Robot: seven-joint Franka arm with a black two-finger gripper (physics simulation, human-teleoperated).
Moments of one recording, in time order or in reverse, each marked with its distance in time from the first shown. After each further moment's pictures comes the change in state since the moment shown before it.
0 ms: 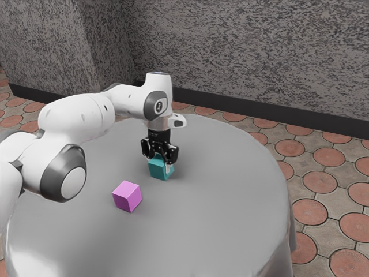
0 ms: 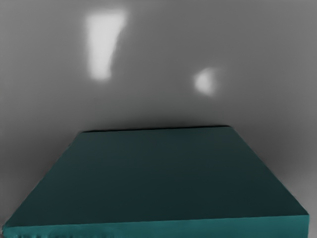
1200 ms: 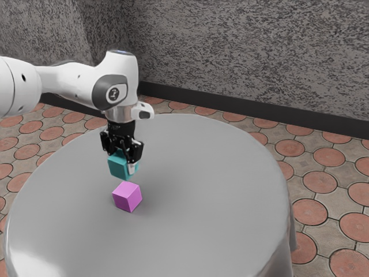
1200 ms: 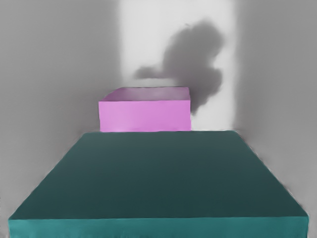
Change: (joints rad) arm -0.033 -0.730 -0.064 -0.804 0.209 0.102 -0.118
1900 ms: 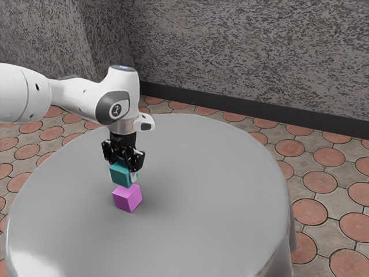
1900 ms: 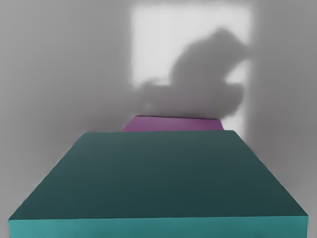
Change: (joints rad) arm 0.015 0.058 0.006 -0.051 0.022 0.132 -0.052
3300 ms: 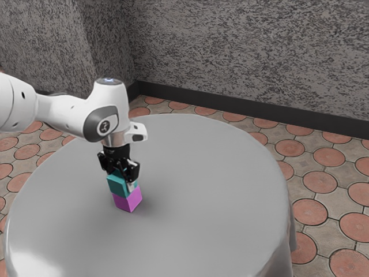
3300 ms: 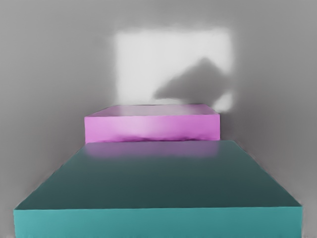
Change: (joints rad) arm 0.005 -0.101 0.001 -0.207 -0.025 0.204 0.069
